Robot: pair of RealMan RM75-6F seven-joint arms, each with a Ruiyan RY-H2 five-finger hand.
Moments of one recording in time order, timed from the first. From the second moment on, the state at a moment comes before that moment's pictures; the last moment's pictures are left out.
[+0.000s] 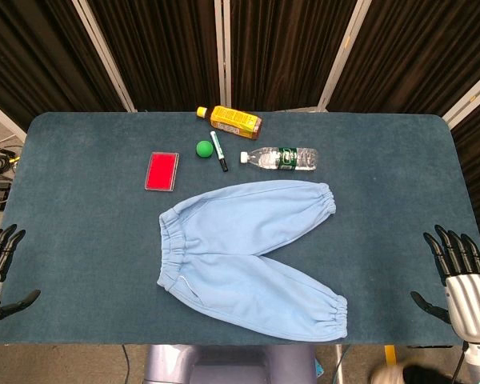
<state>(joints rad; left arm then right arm) 0.00 -1.02 0.00 -1.80 1.63 1.60 0.12 0.01 -1.03 0.05 -1.78 -1.67 1.63 -0.12</state>
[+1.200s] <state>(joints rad) -0.02 -1.04 -0.03 -1.80 1.53 1.55 0.17 0.35 -1.23 -0.18 -1.37 -2.24 1.26 0.02</state>
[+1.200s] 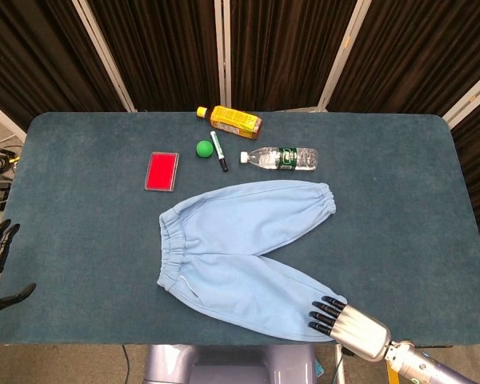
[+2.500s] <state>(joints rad) -0.04 -1.05 -0.02 -1.78 1.55 1.52 0.15 0.31 -1.54 -0.23 -0.99 -2.11 1.54 0.11</state>
